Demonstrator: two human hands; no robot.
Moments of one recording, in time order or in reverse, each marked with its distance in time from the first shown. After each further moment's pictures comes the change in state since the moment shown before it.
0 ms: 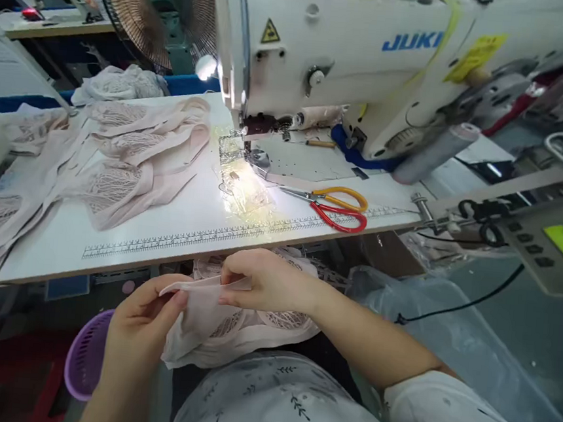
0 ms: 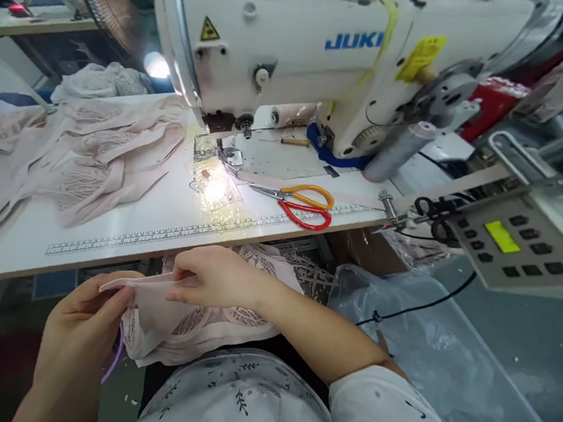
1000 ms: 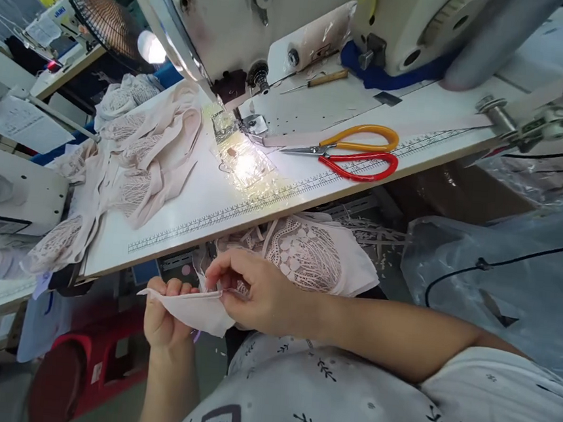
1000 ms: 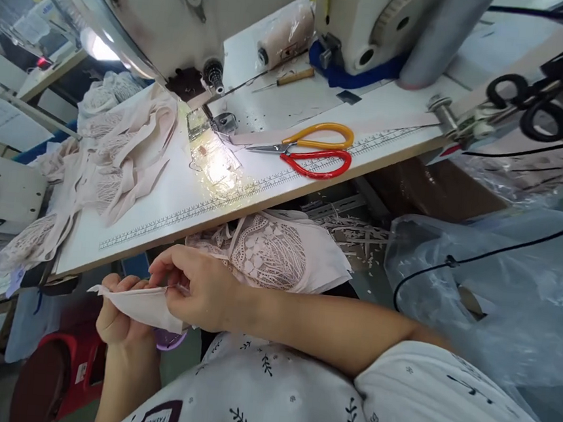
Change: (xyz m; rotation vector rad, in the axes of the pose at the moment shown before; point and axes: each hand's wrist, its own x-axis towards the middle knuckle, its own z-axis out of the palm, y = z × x) left_hand 0.002 -0.020 -0.022 -0.124 -0.031 0.075; right_hand -0.025 -0.018 0.057 0.702 0.424 -0.117
